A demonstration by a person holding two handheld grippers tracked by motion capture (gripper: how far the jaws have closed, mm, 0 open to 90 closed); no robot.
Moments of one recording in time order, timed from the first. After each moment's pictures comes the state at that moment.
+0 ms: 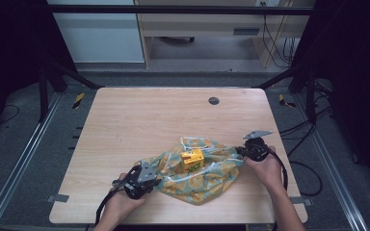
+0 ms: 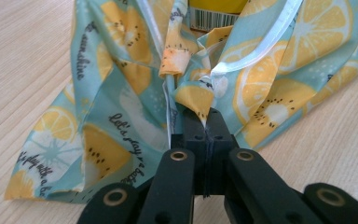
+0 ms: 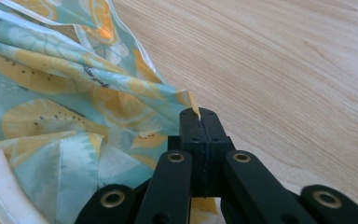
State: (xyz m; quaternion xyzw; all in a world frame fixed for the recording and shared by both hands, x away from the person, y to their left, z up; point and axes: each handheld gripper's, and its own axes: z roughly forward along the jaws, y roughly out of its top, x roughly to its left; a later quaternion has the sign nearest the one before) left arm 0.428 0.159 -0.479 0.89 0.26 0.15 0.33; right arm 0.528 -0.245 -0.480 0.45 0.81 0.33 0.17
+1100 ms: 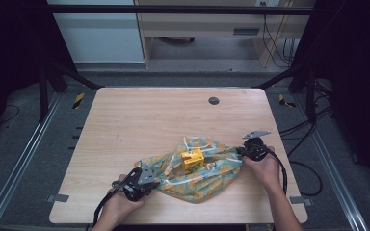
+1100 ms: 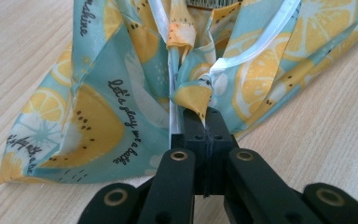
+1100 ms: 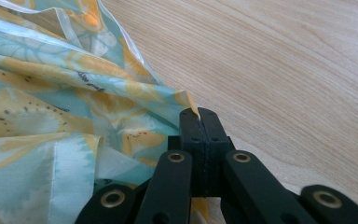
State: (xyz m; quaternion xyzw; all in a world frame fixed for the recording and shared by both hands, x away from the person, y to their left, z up) left arm 0.425 0.161 -0.483 0.91 0.25 0.14 0.31; right arm 0.536 -0.246 -0.492 0.47 0.81 0.32 0.17
